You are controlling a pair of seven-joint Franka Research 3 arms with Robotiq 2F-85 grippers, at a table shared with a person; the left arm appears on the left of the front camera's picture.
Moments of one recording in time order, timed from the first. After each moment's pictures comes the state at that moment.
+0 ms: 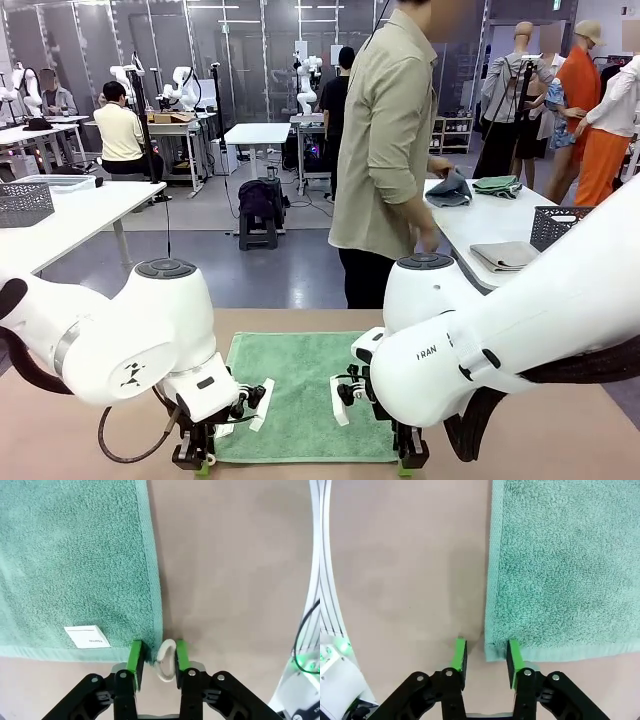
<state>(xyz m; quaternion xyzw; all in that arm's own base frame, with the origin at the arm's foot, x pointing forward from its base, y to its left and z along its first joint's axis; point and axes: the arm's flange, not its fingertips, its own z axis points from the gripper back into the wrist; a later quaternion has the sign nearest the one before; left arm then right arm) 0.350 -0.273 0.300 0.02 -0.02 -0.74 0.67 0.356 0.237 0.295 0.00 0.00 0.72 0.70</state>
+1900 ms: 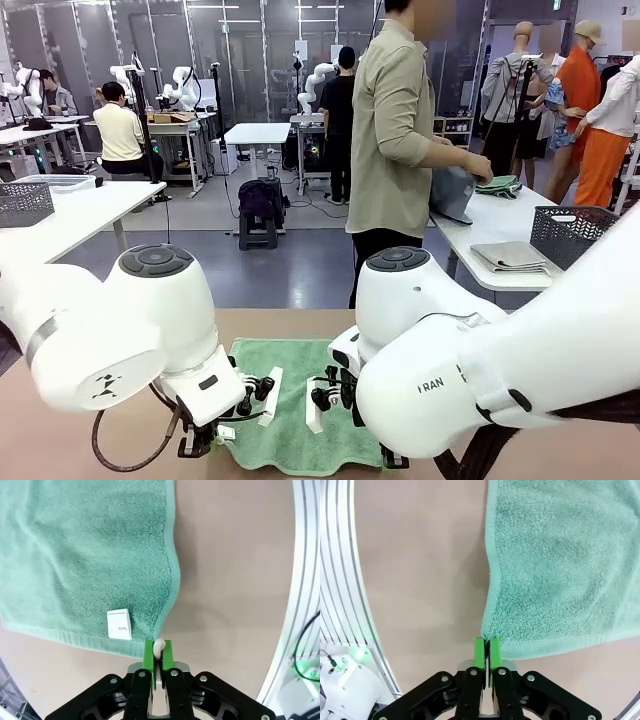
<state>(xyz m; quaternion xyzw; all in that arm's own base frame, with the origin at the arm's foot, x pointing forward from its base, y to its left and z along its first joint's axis) 0.313 -0.289 0.346 0.08 -0.07 -0.73 0.68 0.312 0.271 0.329 -0.04 -0.01 0.70 0.72</state>
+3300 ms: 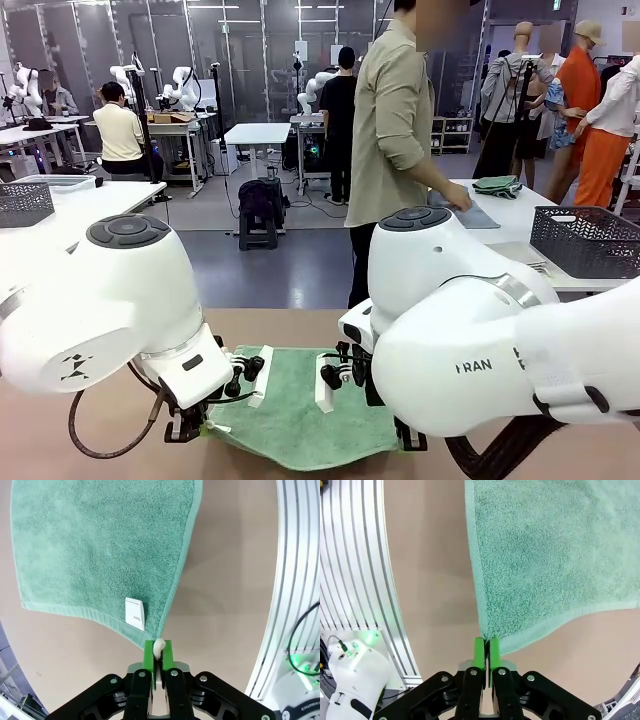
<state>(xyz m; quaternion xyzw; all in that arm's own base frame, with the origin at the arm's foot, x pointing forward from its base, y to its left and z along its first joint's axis) 0.302 -0.280 0.384 0.08 -0.09 -0.72 0.68 0.296 0.259 0.379 -0.06 -0.01 0.69 0.72</state>
